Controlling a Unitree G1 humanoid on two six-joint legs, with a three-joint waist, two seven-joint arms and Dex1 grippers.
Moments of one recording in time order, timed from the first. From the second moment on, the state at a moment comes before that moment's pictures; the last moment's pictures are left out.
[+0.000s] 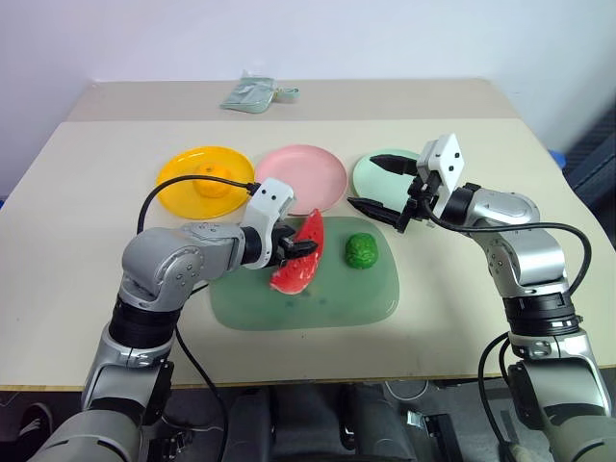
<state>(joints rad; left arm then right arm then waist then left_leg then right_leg) -0.68 0.43 -0.12 -0.34 -0.66 1.32 -0.28 -0.63 -0.56 0.00 0.04 0.35 0.31 0.92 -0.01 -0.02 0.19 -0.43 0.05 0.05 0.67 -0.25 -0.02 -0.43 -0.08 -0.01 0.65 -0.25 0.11</state>
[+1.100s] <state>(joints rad) -1.13 0.22 -0.11 0.90 -0.19 0.27 -0.49 -0.68 -0.49 0.01 0.11 0.31 0.31 0.80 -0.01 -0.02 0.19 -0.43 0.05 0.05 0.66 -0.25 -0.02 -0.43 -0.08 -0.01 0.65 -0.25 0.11</state>
